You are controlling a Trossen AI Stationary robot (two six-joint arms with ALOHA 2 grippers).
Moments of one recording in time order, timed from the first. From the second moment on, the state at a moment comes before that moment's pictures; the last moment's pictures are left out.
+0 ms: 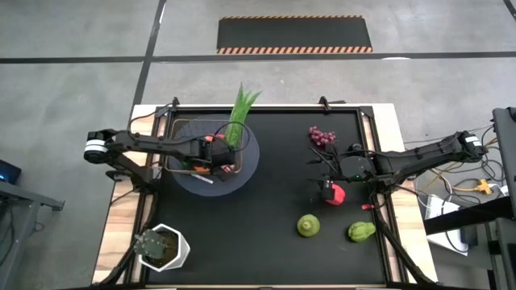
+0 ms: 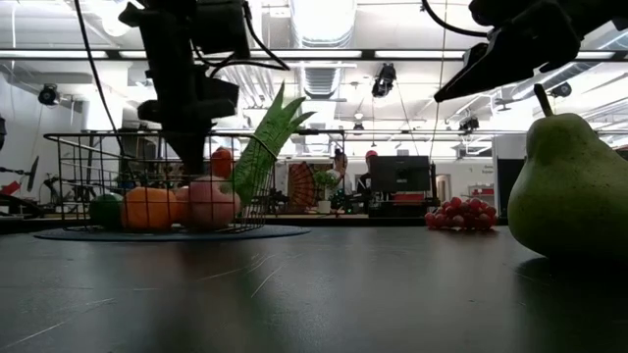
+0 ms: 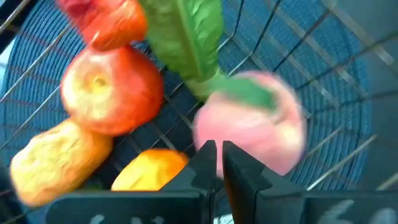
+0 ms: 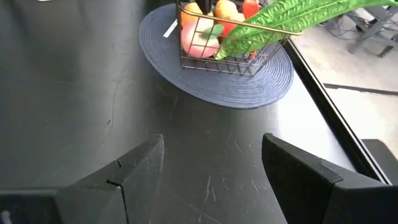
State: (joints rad) left arm 0.09 1.45 1.01 -0.88 -0.37 -0.66; right arm 0.18 0.93 0.56 -0.17 0.34 -0.07
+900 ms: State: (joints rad) left arm -0.14 1.34 1.05 -0.30 -0.64 -0.18; right arm 0.18 0.93 0.51 0.09 0.40 -0.01
